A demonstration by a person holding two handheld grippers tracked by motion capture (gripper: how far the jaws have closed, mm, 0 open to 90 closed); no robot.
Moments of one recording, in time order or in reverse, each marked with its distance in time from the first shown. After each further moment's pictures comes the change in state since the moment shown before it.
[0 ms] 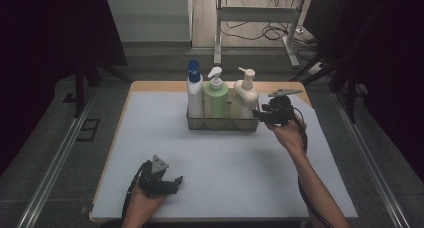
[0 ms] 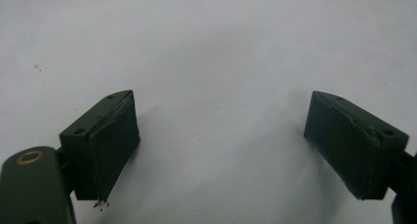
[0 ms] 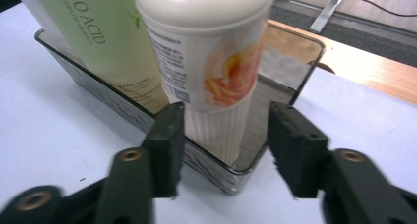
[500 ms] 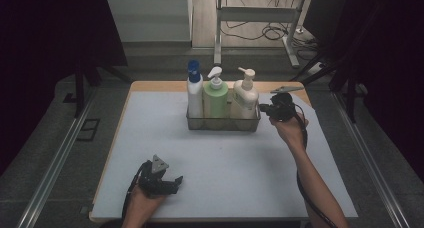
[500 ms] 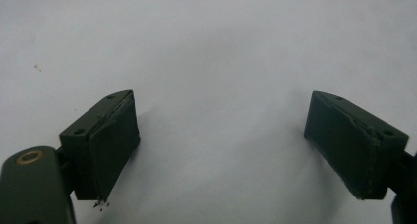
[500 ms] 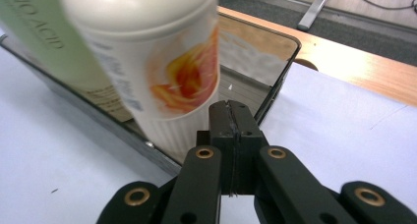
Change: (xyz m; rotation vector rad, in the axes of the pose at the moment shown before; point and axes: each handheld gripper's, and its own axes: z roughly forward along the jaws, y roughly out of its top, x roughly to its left) left arm 0.000 0.000 0.000 0.000 0.000 -0.001; right arm -0.017 0.002 0.012 0.006 -0.033 0.033
